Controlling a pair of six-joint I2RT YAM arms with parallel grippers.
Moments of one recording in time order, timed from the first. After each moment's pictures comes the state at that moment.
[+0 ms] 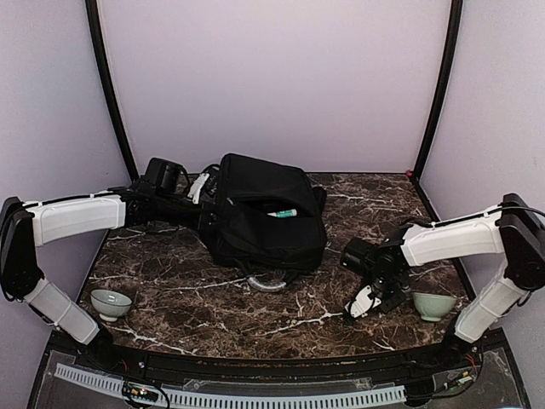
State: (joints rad) left arm -0.51 1.47 1.01 -0.21 0.49 -0.20; right arm 0.88 1.54 0.79 -0.89 0.27 -1.13
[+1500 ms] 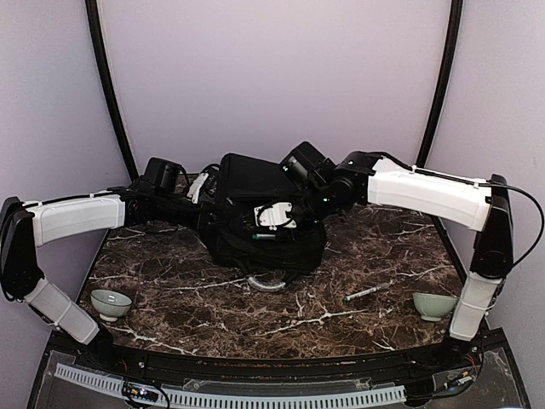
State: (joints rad) left arm -0.50 1.47 1.01 -0.21 0.51 -0.20; right arm 0.97 1.81 1.66 -0.85 -0.11 -0.86
